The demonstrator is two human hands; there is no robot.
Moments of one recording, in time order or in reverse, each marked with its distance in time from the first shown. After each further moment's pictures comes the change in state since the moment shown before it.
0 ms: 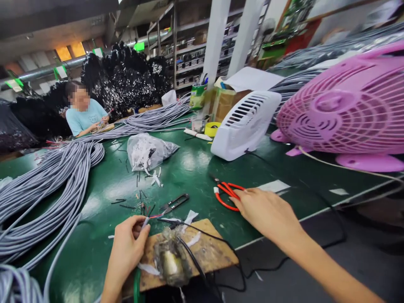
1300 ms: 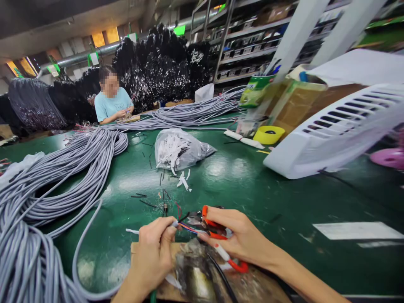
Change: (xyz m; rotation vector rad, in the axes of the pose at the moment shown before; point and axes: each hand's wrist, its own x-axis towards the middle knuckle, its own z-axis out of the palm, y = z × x) left_hand -0.012 0.010 0.010 -0.015 0.174 0.271; right_hand 0.023 -0.099 -0.016 0.864 0.264 -0.770
